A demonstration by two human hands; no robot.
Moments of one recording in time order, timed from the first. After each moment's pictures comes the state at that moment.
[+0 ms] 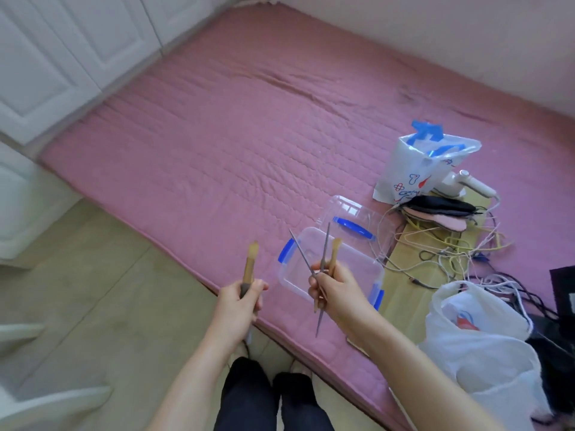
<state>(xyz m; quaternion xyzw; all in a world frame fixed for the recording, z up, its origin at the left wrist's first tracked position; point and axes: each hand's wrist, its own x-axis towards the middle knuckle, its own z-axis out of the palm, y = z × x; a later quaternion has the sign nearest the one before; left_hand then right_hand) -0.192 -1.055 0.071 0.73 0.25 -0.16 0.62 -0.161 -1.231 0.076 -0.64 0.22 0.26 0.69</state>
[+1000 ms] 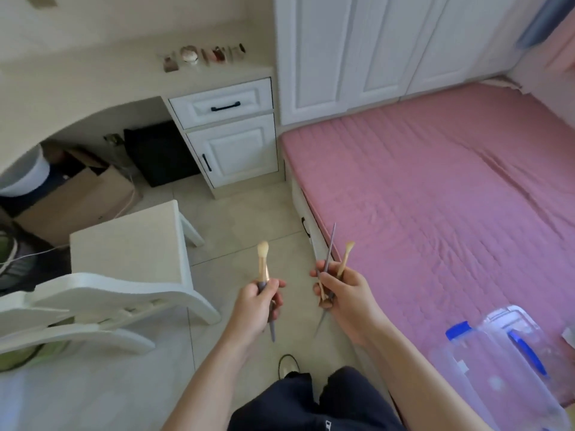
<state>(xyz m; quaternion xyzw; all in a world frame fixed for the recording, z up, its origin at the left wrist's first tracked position) -0.370 -0.718 0.173 0.56 0.47 0.06 0.68 -0.252 -0.836 0.176 -0.58 0.01 0.45 0.68</state>
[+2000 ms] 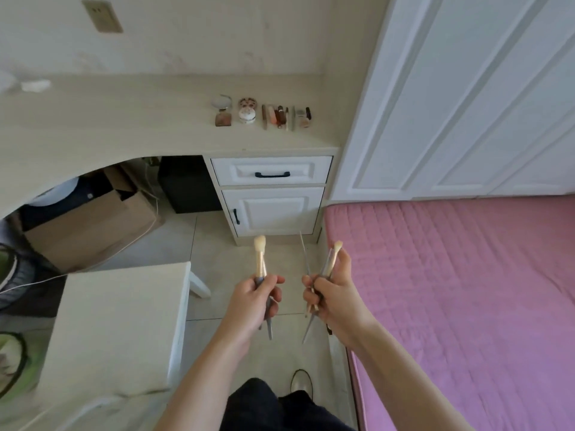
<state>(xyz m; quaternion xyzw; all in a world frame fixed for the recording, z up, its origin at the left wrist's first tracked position) -0.145 -0.414 0.195 0.47 0.51 0.16 0.70 -0.010 -0.496 0.192 -0.59 -0.17 0.54 0.58</state>
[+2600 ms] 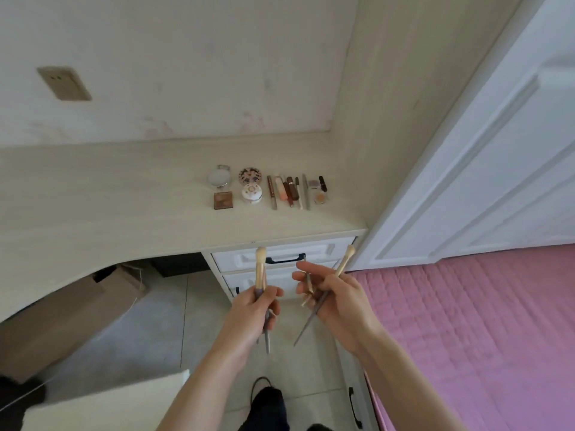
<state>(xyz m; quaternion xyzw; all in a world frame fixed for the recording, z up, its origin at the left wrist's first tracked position) -0.039 -0.118 0.185 0.51 0.49 0.13 0.69 0.097 -0.208 0.202 -0.48 -0.07 0.55 0.69</state>
